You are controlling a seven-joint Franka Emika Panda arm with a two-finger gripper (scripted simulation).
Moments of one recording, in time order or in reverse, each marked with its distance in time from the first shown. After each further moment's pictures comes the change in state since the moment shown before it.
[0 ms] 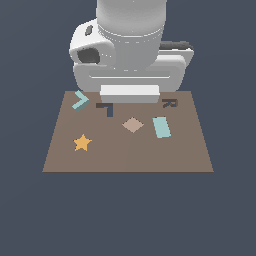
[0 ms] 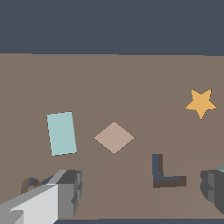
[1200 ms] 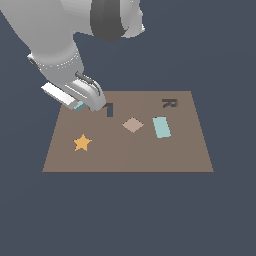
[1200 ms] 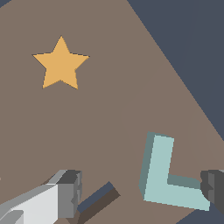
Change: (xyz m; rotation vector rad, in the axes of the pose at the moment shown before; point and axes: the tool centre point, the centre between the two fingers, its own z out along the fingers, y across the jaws) arm -0.060 0.151 0.085 0.005 -0.005 0.607
